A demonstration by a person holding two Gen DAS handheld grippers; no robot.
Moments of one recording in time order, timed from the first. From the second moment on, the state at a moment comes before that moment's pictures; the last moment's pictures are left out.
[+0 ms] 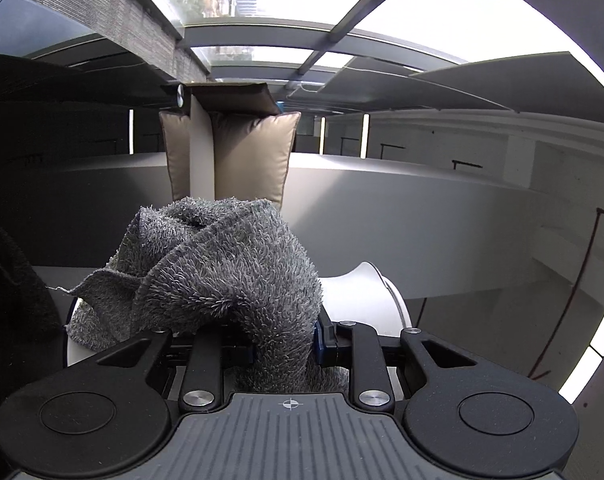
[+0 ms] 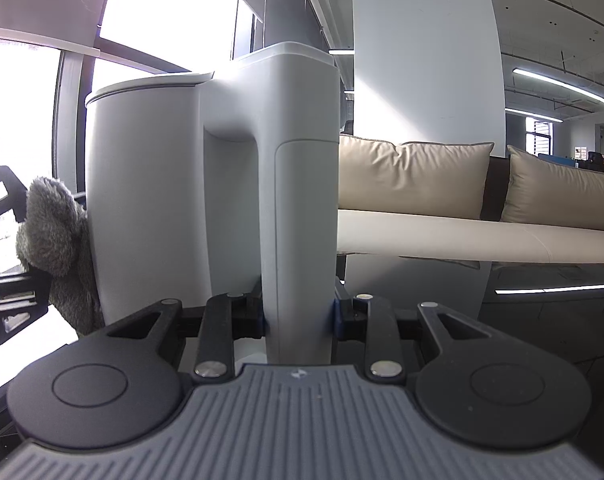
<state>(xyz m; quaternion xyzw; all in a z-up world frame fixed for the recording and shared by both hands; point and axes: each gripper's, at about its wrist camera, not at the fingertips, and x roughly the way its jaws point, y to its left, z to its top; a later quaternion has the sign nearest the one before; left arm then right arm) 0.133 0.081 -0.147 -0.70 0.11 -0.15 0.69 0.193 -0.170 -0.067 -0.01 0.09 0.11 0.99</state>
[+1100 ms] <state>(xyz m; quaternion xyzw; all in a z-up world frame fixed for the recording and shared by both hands) 0.141 0.074 -0.147 -0.71 0.11 -0.09 0.69 0.192 -0.173 -0.066 0.00 0.09 0.11 0.99</state>
